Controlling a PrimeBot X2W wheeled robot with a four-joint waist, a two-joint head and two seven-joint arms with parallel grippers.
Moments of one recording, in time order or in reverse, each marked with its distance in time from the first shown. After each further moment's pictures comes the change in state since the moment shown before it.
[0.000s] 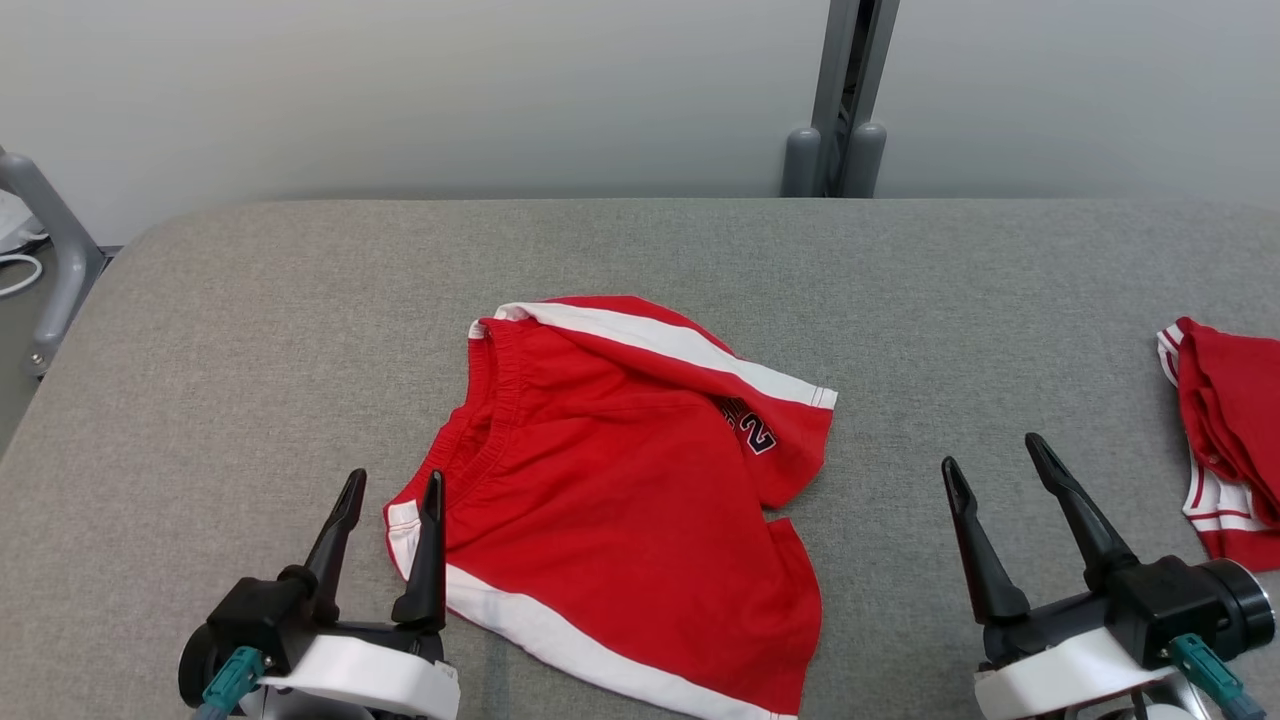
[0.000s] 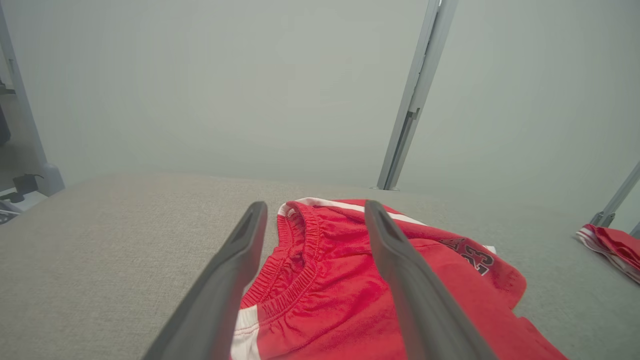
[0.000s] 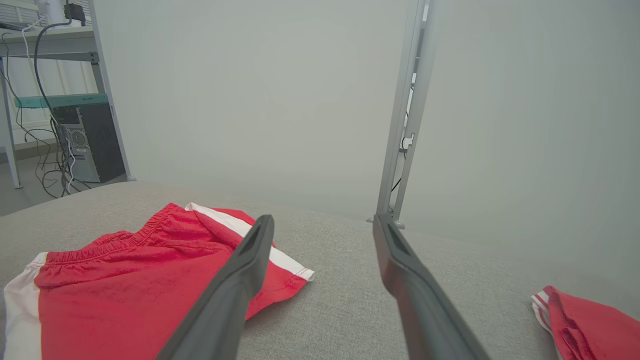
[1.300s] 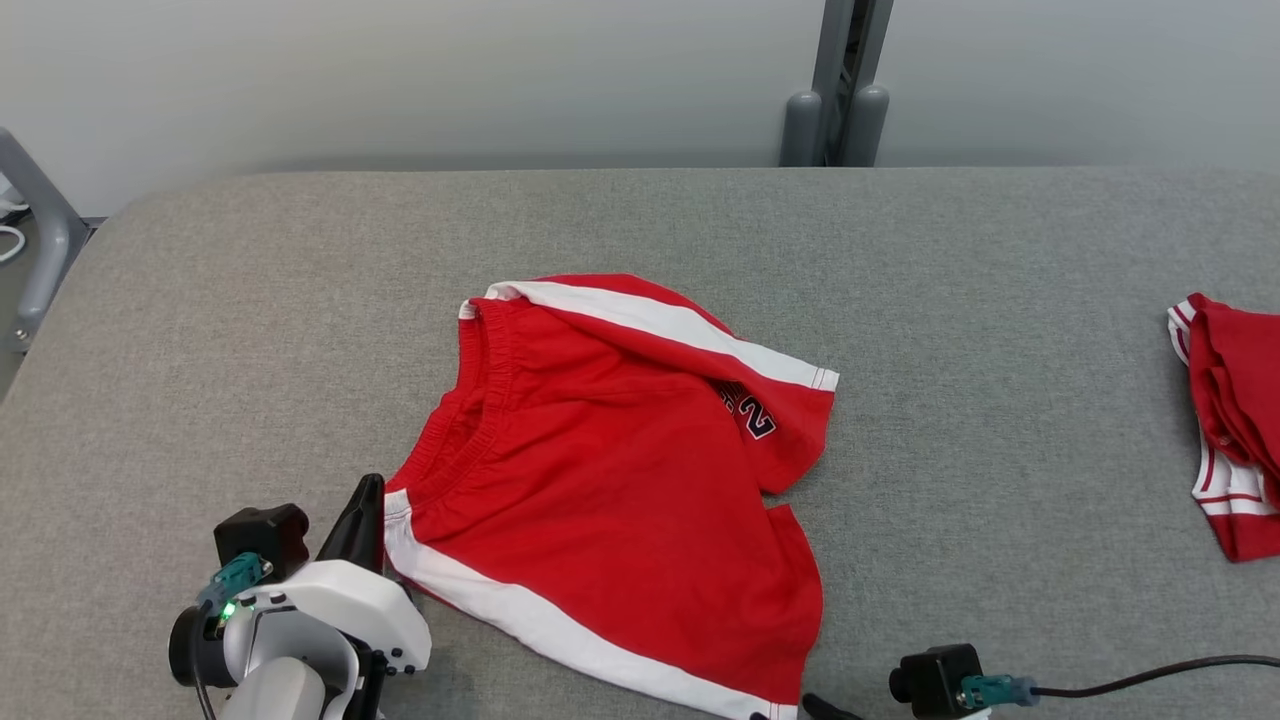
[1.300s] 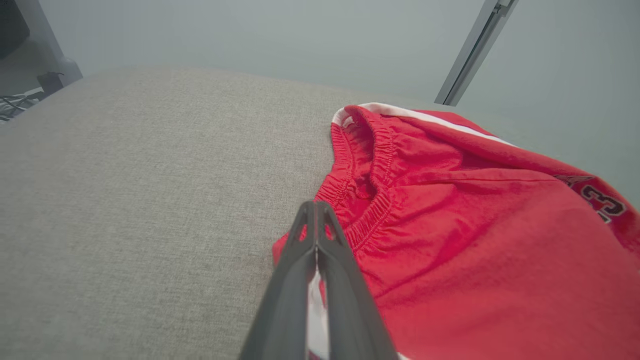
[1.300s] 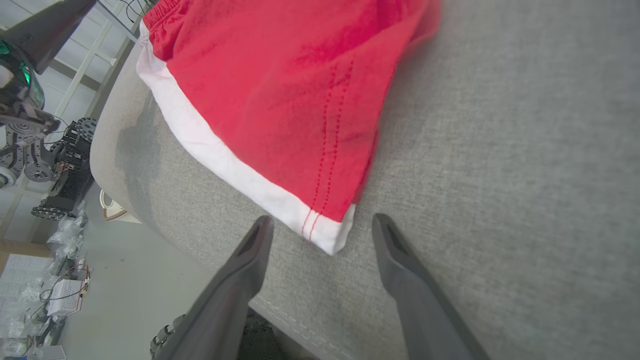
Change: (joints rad) left arm -0.218 0.081 -0.120 0.365 -0.196 0.086 0.102; right arm -0.027 -0.074 0.474 0.294 0.639 0.001 0.388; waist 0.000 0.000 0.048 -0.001
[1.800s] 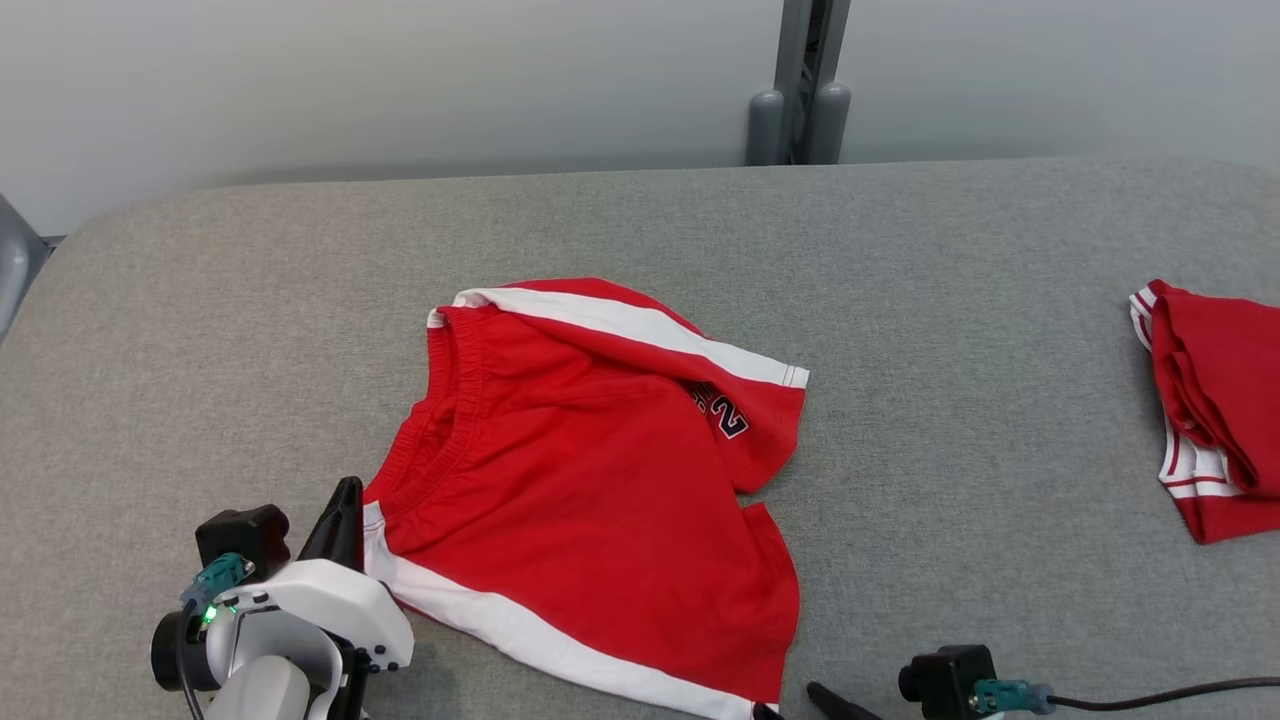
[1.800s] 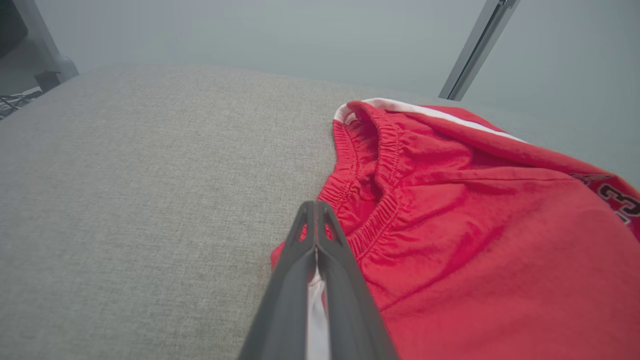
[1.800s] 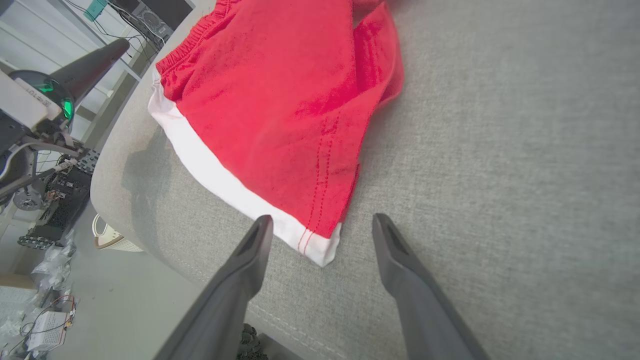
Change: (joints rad) left arm -0.021 0.006 0.028 0.071 0.005 -0.002 -0.022; right arm 0.048 0.008 -0.055 -0.111 -0.061 -0.001 -0.023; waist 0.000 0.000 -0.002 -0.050
